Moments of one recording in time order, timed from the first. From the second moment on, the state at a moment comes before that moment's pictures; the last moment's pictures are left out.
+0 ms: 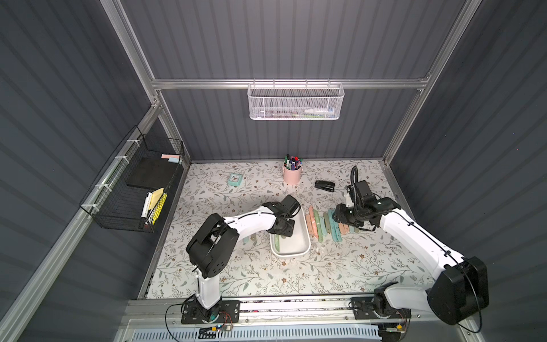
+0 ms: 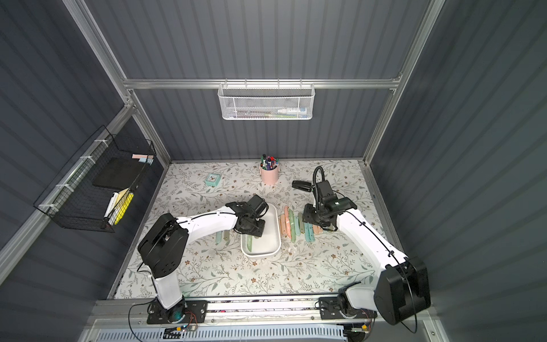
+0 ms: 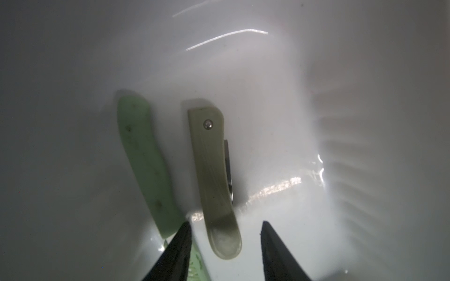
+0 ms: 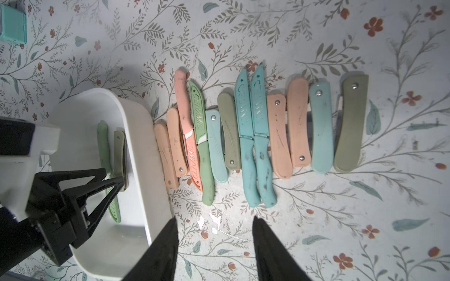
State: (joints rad) left arm -0.74 1.88 1.27 -0.64 -0.04 -0.51; right arm 0.35 1.32 1.04 -0.79 -0.09 0.52
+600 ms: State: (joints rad) left arm -0.74 1.97 1.35 -0.71 -0.06 -0.57; right arm 0.37 1.32 1.04 -0.80 -0.09 0.54
